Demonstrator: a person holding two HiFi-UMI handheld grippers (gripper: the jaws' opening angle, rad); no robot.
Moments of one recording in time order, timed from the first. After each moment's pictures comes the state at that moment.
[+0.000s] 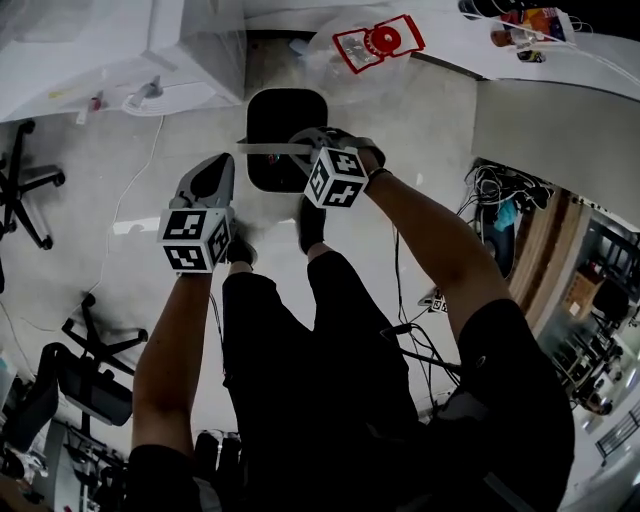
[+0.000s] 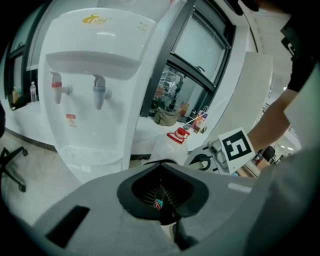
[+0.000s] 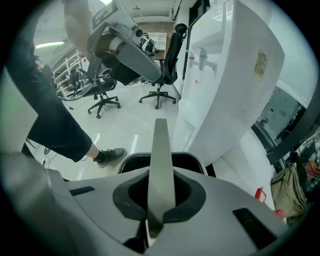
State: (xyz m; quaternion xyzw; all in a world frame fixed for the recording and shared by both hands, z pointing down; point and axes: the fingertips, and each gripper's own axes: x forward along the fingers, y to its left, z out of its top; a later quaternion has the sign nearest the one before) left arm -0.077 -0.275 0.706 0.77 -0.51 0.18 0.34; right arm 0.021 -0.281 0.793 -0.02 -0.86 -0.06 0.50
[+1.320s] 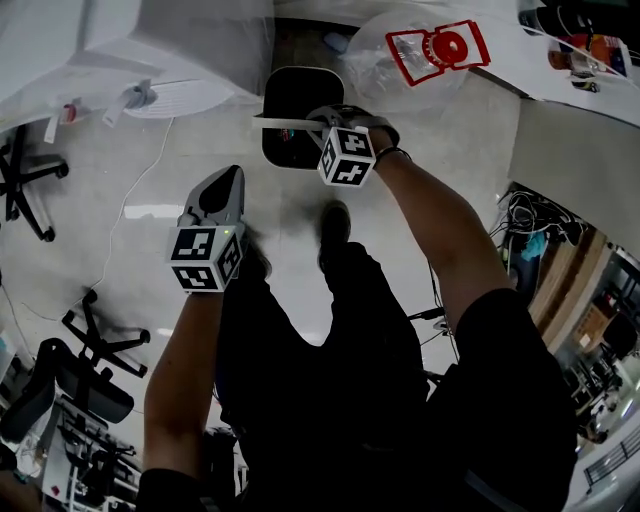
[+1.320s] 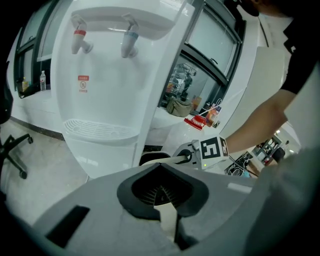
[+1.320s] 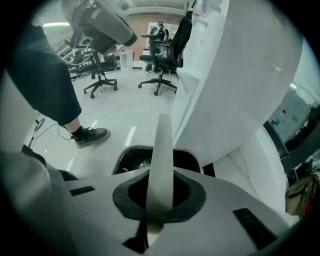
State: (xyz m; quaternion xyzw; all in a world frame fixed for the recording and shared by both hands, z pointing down) left arm -0.104 -0.279 0.814 0.73 -0.55 0.19 0.36; right arm -0.005 -0.352 0.953 -0.04 -0.85 -0.12 0.51
